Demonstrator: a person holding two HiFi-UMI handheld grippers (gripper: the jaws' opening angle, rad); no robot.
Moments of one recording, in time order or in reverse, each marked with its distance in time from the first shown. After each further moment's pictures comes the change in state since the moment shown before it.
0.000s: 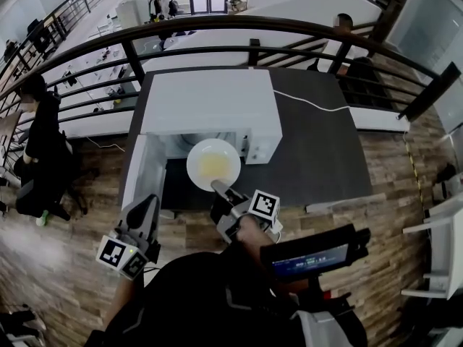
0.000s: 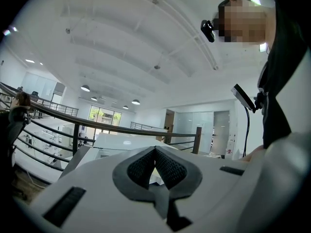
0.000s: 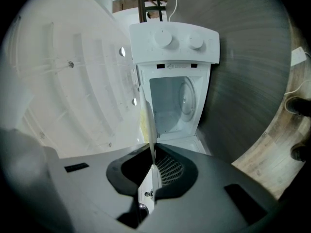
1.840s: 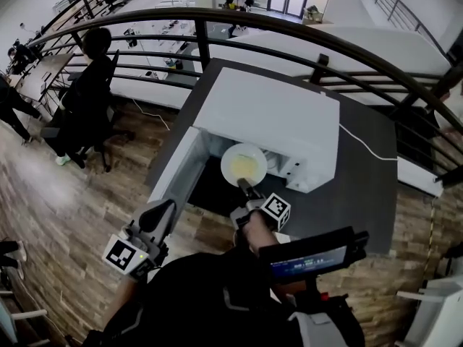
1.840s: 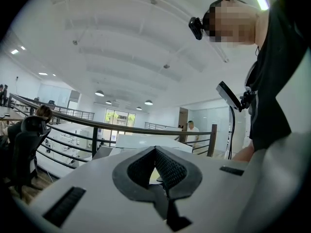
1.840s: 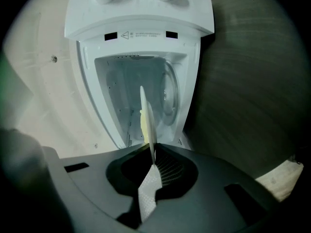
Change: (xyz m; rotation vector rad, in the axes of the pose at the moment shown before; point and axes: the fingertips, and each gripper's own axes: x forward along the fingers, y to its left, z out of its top) left arm -0.024 0.034 0.012 0.024 -0.011 0.190; right arm 0.104 -0.088 0.028 0.043 0.025 -0.135
